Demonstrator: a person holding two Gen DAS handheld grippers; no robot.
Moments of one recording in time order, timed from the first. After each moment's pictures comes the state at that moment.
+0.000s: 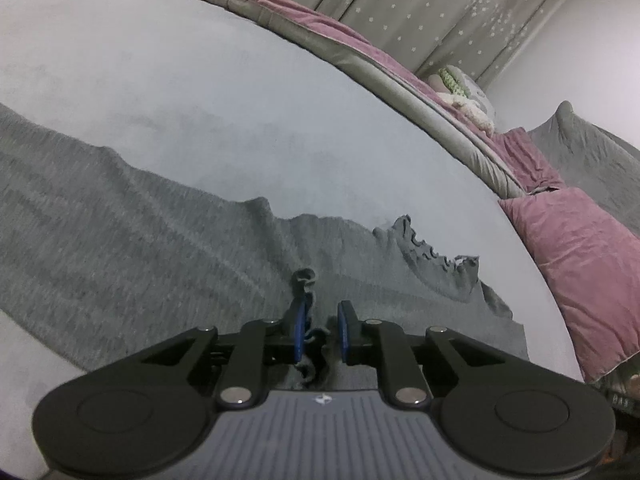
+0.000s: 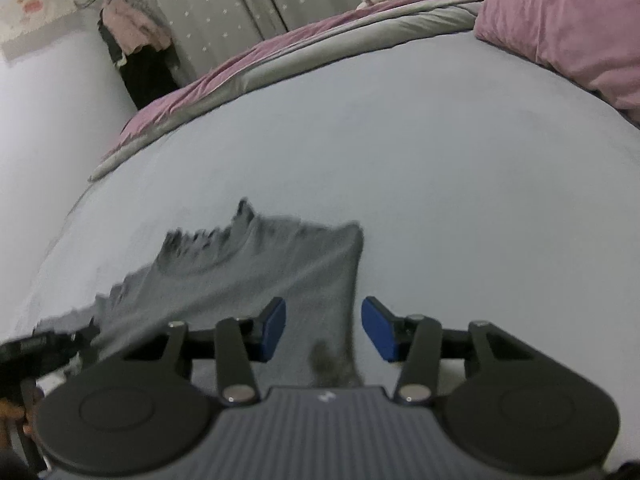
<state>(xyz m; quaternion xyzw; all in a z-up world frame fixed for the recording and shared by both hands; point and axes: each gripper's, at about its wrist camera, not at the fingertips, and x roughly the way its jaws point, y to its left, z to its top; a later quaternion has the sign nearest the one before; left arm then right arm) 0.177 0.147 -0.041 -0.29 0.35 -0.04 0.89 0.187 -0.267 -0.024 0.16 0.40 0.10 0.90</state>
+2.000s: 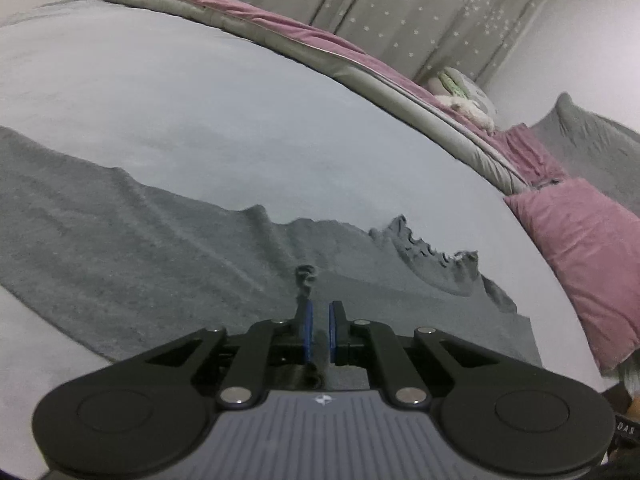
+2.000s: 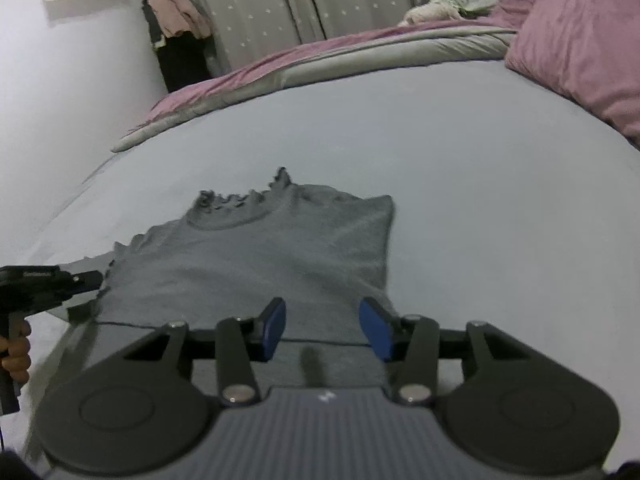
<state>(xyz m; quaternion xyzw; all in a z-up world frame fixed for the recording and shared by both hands) 0.168 0.131 -0.033 -0.24 0.34 -0.02 0.91 0.145 -0.250 -0.030 0.10 0.36 0.14 0.92</state>
